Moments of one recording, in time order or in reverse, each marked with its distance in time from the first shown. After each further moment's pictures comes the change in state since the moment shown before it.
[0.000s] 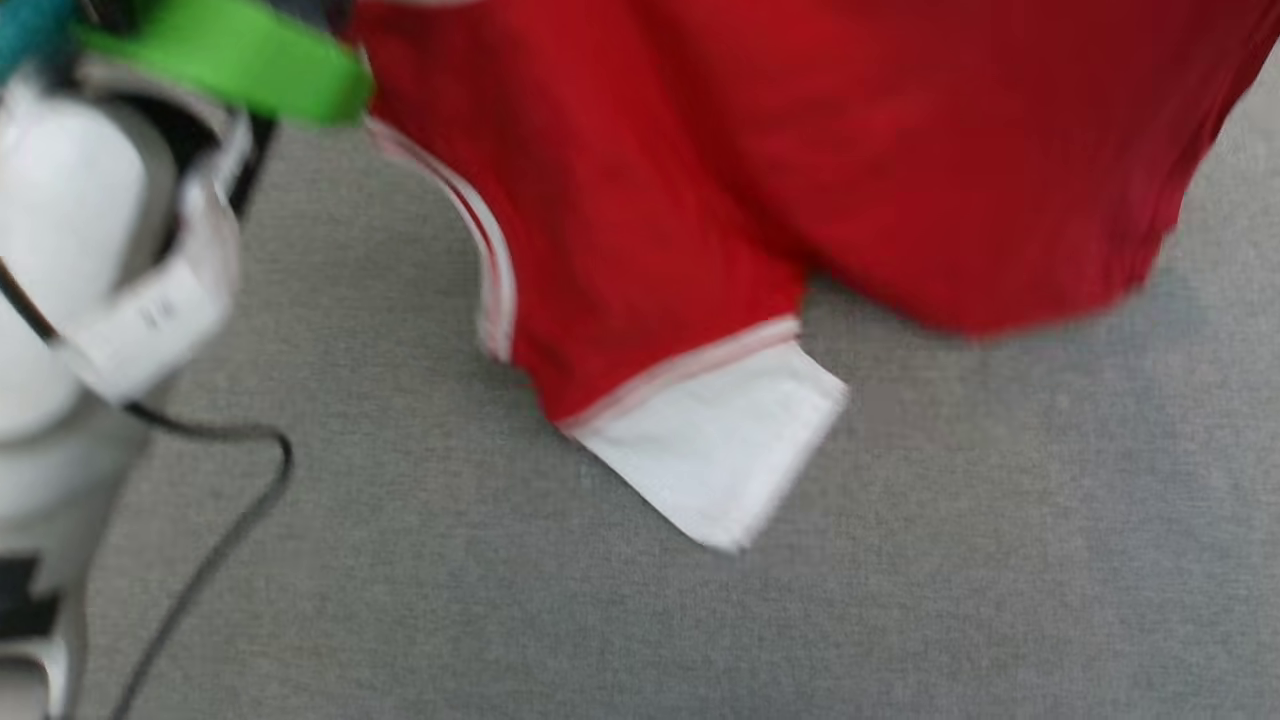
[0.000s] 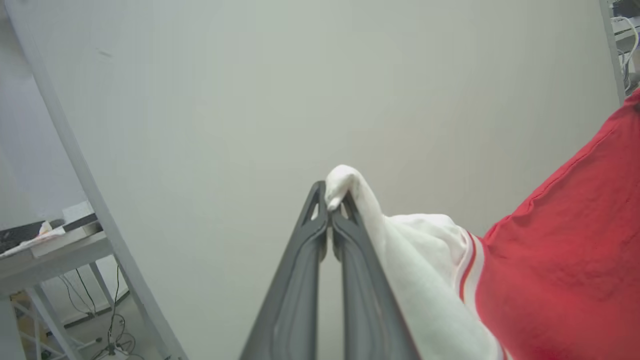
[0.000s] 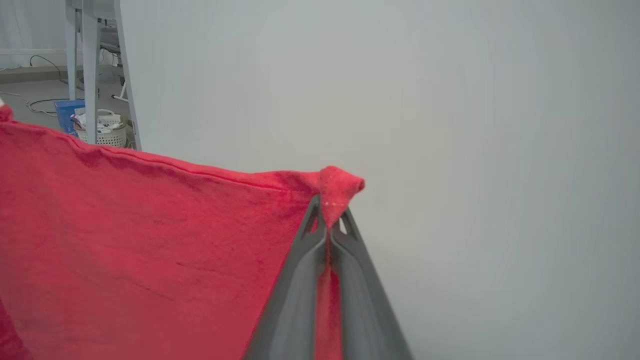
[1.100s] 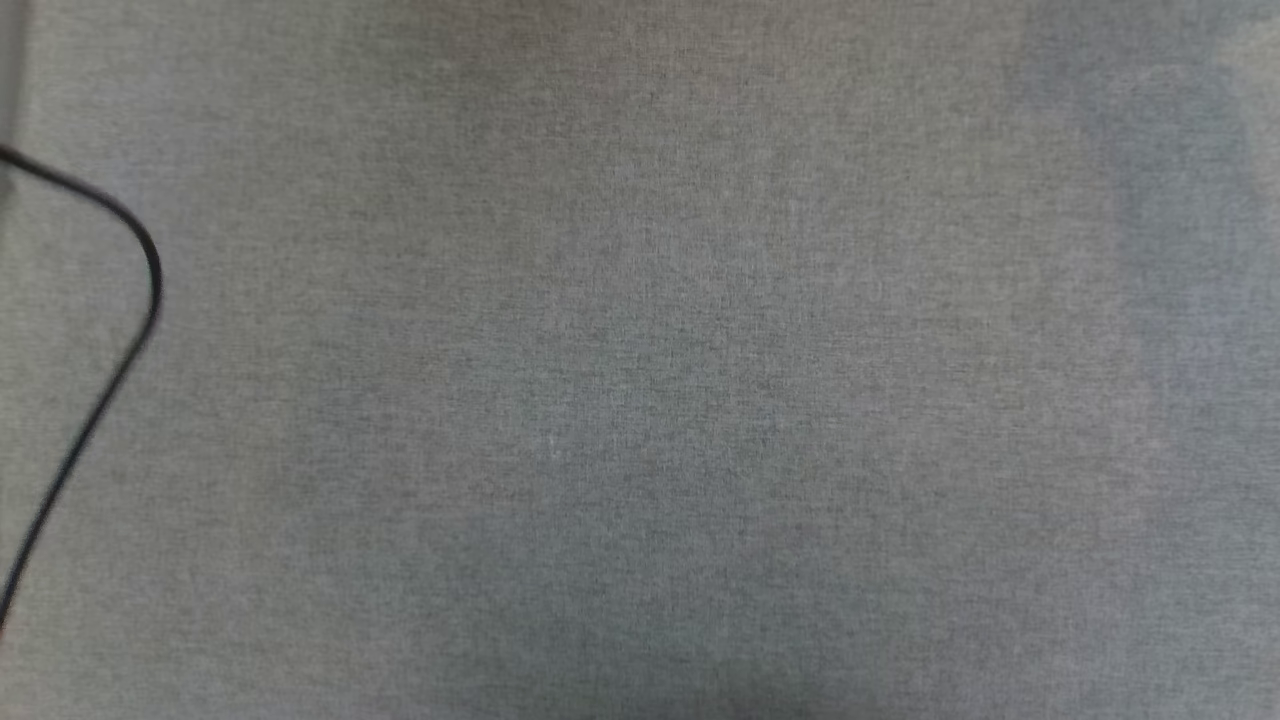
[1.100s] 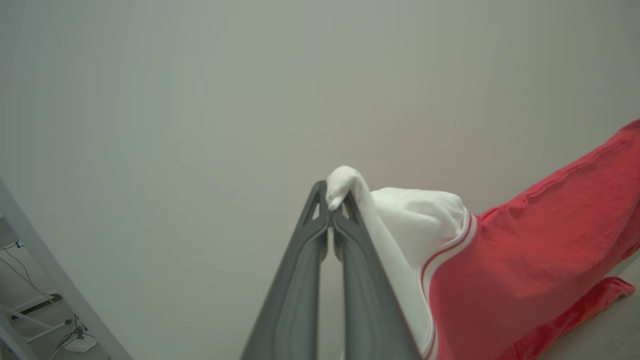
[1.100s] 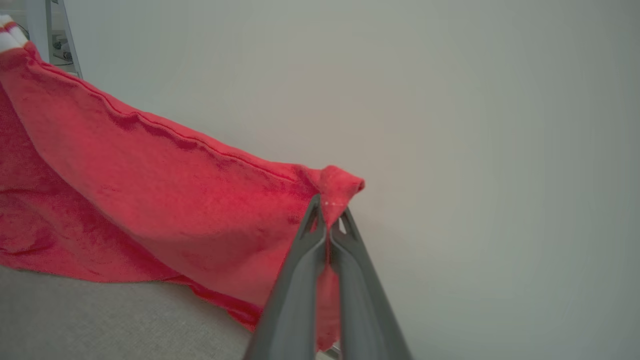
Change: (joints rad) left arm -0.493 -0.021 -0.101 0.478 -0.080 -0.137 -0.148; right arm -0.408 0.122 0.212 0.377 -0.056 0.000 -0.229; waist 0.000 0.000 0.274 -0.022
